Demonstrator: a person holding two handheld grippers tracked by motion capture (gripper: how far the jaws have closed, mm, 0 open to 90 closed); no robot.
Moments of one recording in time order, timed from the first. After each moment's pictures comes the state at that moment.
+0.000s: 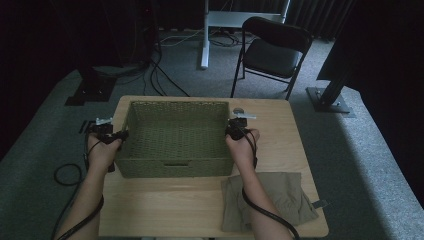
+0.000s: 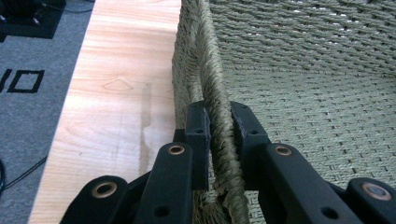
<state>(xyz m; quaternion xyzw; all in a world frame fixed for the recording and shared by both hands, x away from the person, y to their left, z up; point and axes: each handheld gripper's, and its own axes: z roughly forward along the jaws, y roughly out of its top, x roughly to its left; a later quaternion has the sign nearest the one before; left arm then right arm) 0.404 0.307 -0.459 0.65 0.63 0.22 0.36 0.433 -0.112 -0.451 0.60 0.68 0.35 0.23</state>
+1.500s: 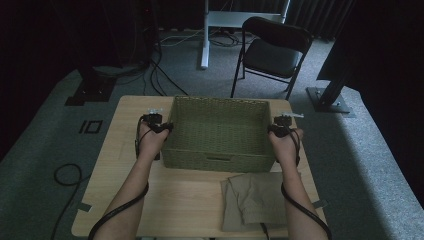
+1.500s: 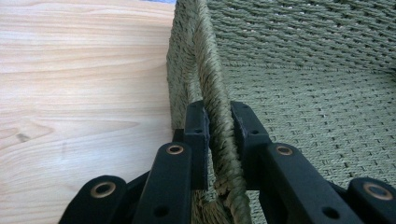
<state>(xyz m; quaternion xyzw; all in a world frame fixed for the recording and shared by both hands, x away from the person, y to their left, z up) 0.455 0.170 -0.465 0.68 0.60 0.18 0.38 0.441 -0.247 -0.448 0.65 0.64 0.32 0.25</state>
